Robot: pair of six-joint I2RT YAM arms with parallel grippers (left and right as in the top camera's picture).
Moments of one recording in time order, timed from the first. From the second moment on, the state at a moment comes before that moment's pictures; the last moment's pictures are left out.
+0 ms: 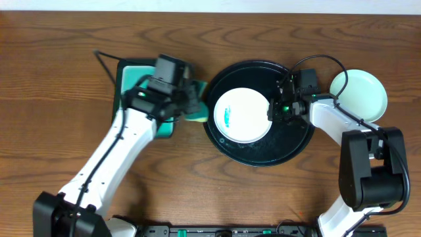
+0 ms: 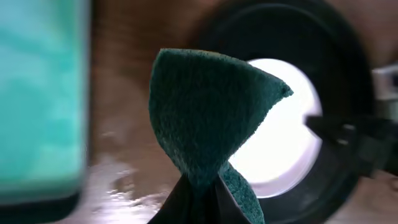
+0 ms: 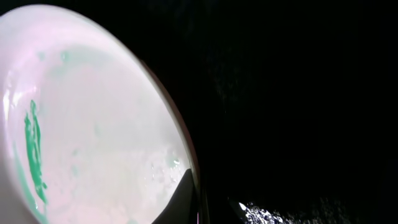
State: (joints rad) left arm -0.40 1.52 1.22 -0.71 0.15 -0.55; right arm 0.13 1.86 1.02 -0.38 -0.34 0.26
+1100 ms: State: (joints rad) left arm -0.72 1.97 1.25 -0.50 -0.38 -0.71; right arm 0.13 1.87 1.03 -0.38 -0.34 0.31
